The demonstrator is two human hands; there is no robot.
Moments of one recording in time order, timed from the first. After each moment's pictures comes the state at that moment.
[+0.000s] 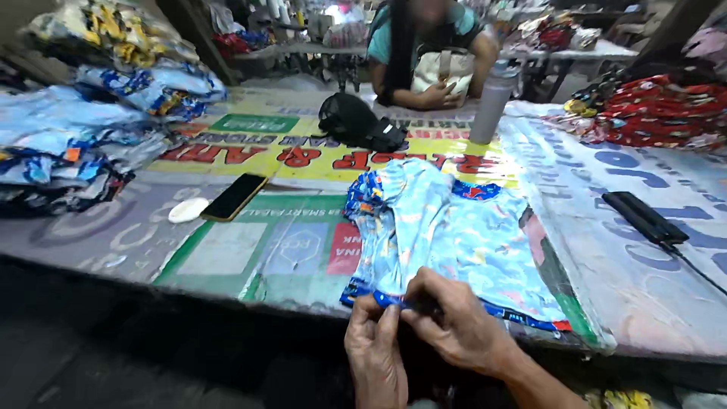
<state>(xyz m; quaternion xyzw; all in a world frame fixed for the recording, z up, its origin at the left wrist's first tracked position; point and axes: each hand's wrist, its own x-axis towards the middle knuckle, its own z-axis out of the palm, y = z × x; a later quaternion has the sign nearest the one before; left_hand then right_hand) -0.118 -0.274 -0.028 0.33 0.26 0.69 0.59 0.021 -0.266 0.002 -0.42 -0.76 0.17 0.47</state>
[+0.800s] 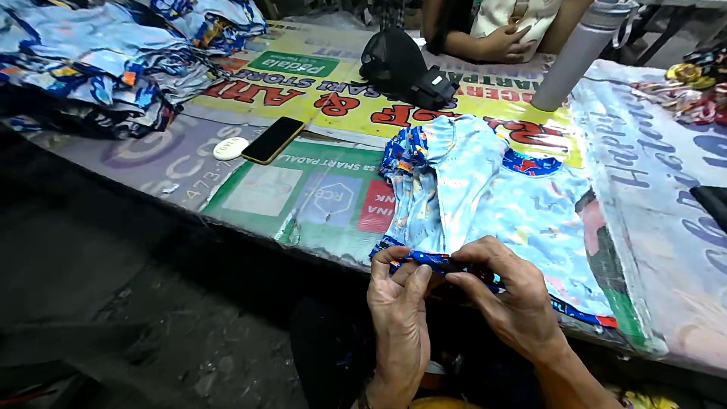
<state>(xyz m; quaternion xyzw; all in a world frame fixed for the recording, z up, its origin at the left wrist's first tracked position) -0.118 -0.277 -0.012 0.26 0.23 0.69 0.63 0.031 -0.273 0.003 -0.43 -0.75 0.11 0.50</state>
